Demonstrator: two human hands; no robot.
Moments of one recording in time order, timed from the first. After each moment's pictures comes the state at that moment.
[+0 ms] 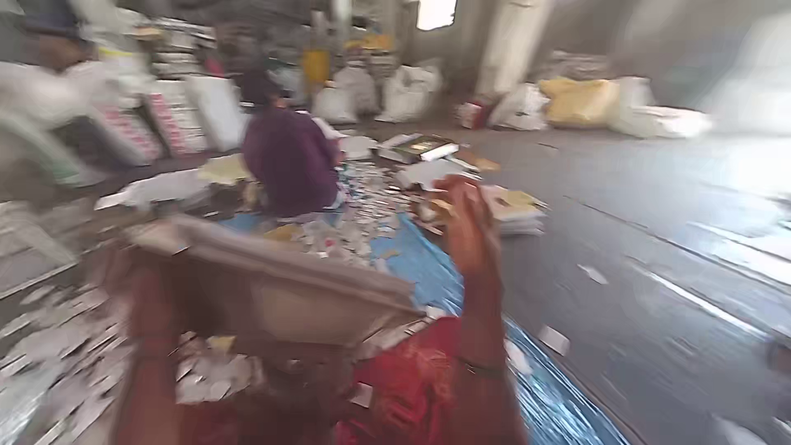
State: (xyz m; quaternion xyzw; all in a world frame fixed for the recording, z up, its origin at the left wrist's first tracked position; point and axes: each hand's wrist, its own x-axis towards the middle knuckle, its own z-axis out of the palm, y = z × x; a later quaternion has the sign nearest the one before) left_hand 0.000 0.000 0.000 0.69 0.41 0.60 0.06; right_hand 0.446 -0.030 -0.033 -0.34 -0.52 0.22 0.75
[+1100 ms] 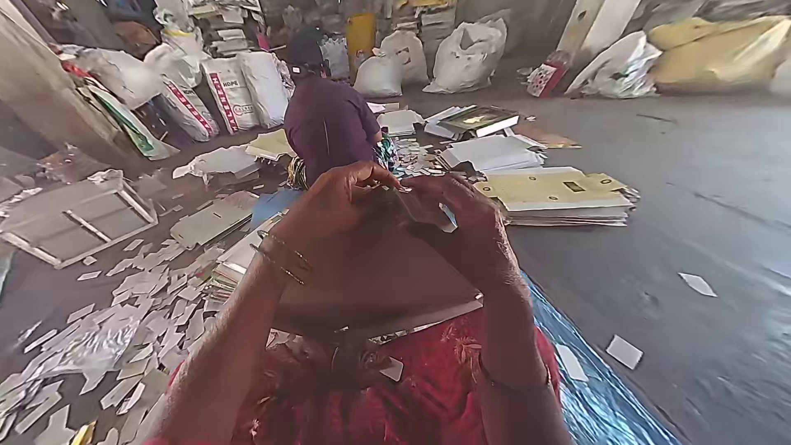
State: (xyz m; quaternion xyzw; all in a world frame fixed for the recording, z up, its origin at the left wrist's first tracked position) left_hand 0.150 0.005 0.089 0.90 0.26 0.30 0.16; right_hand 0.365 -0.050 0.016 -0.35 -0.75 0.01 0.57
